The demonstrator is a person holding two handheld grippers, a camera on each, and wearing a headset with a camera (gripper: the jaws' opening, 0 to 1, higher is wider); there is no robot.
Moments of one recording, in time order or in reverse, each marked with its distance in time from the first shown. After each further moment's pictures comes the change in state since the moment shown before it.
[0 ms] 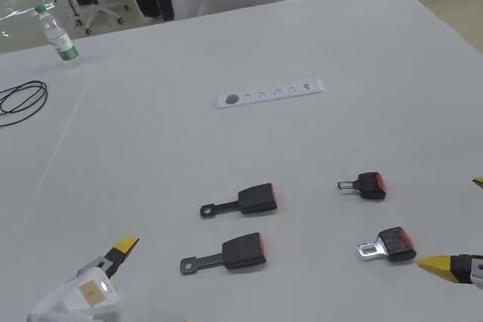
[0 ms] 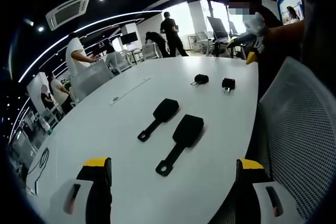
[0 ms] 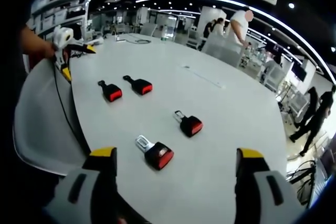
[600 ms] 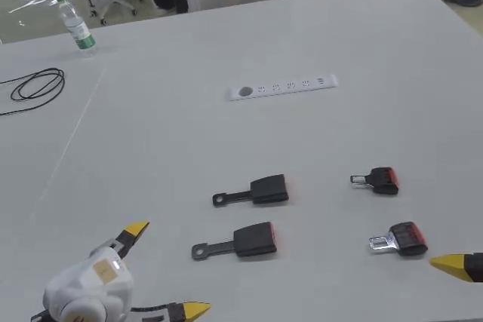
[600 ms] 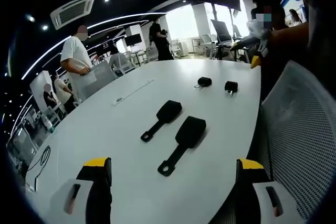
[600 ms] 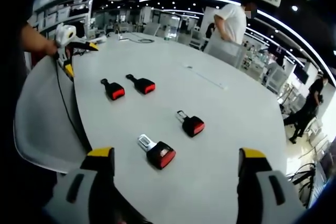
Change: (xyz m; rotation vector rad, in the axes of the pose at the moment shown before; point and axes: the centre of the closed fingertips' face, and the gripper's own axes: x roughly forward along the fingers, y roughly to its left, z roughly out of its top) left arm -0.005 0.004 0.000 -0.016 -0.025 0.023; right arm -0.001 0.006 0.000 -0.019 0.004 0.013
